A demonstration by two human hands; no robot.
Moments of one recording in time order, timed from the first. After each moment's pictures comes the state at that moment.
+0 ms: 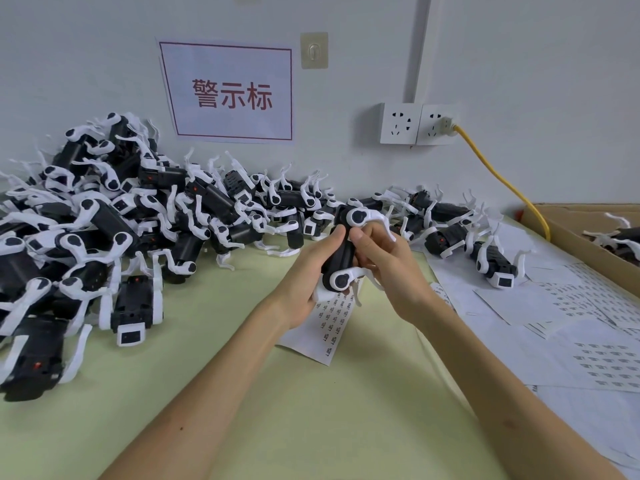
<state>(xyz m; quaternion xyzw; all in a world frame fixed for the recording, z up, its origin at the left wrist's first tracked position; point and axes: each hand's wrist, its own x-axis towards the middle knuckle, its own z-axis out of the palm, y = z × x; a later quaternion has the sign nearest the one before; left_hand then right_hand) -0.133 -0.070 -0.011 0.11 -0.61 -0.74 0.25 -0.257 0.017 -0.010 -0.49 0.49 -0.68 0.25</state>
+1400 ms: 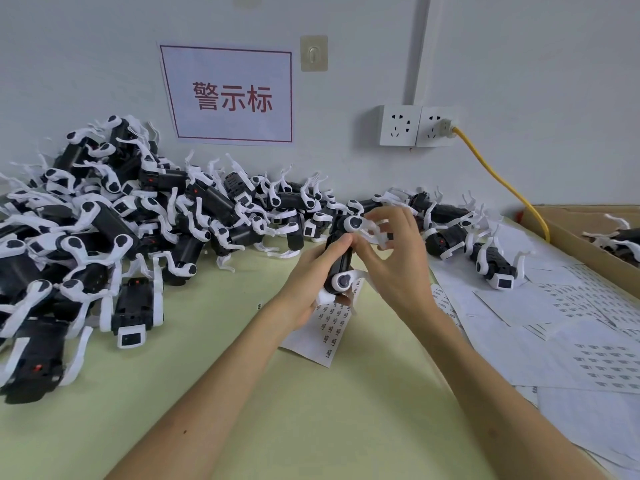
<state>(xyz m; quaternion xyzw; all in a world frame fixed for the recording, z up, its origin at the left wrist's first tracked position) -0.139 -0.071 -0.013 0.17 -0.62 -0.72 0.26 -0.258 0.015 -0.011 -0.50 0.62 -0.59 -0.11</state>
